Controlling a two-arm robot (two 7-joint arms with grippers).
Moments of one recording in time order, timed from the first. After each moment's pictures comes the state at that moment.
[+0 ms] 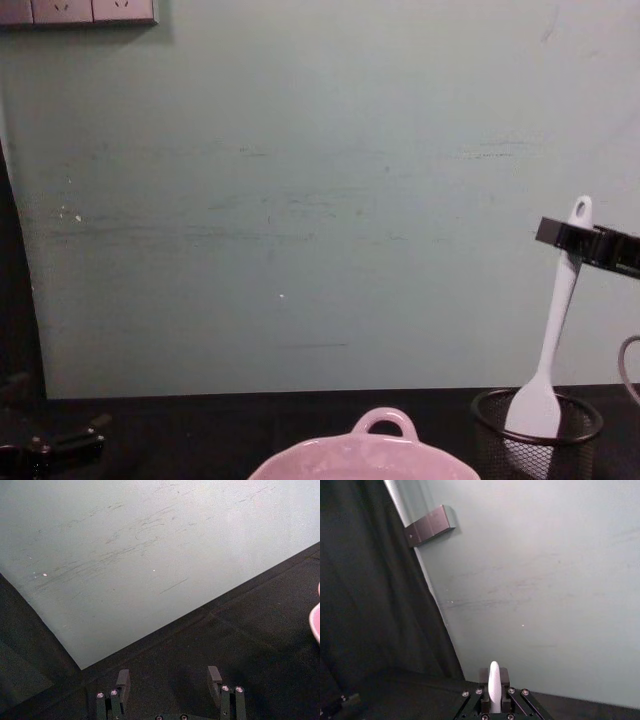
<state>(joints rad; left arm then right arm) -0.20 0.60 0.45 -1.41 -0.25 -0.12 0.03 0.29 0.38 -0.22 -1.43 0.69 0.01 0.41</state>
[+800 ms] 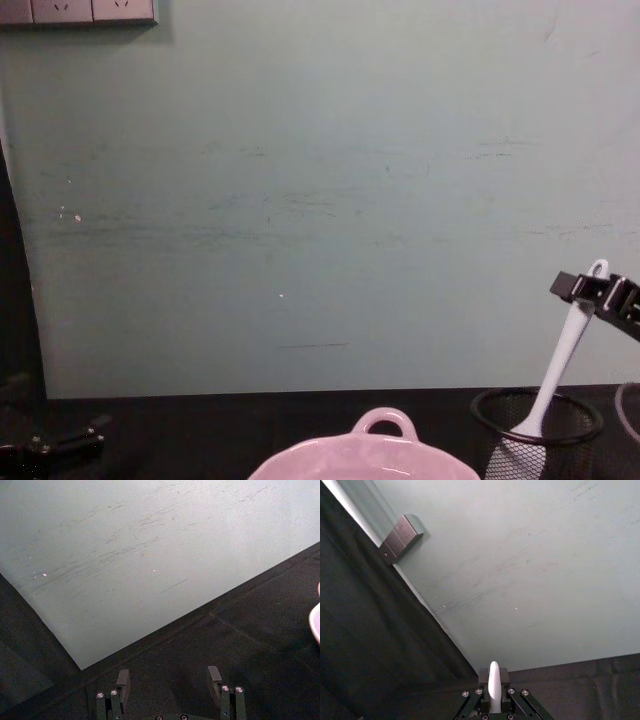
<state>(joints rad) -0.20 0.60 0.45 -1.41 -0.25 -0.12 0.03 0.31 0.33 -0.21 -1.27 0.89 0.04 0.44</state>
